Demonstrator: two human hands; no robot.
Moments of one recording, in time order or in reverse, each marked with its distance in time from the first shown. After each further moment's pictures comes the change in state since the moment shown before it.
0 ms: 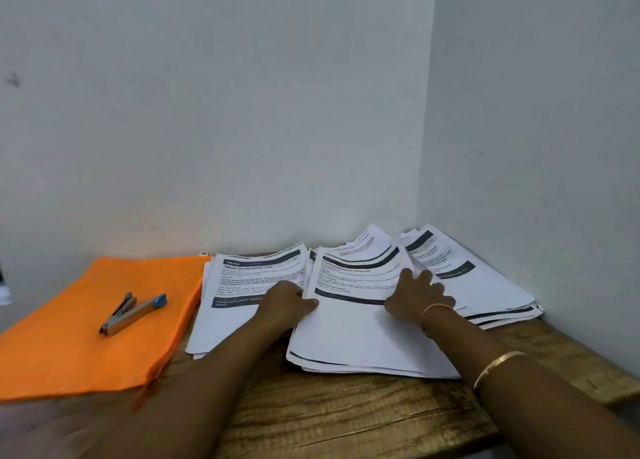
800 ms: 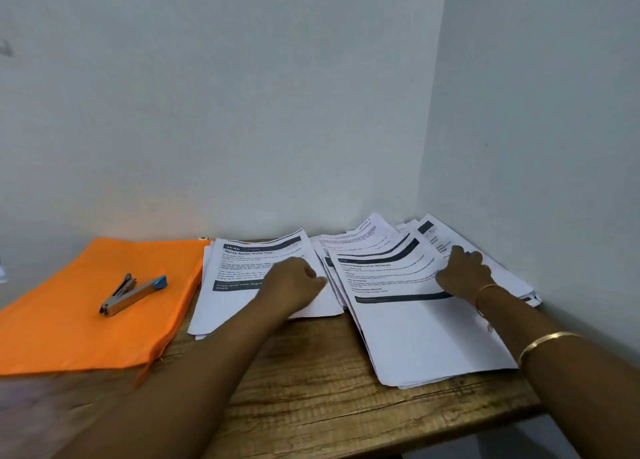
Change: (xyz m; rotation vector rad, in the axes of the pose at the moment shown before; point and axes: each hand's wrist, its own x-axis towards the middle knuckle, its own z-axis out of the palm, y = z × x) left_hand -0.013 0.011 -0.007 0.060 0.080 0.140; right_hand 0.027 0.053 -0.028 0.161 0.081 0.105
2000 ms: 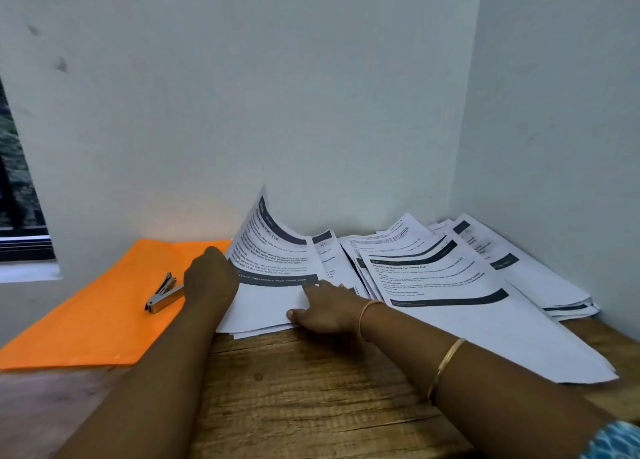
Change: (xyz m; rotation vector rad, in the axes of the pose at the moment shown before) left_hand 0.015 -0.115 -0.073 0.217 0.452 -0.258; right_hand -0.114 -0.163 0.076 -0.190 -0.484 -0.748
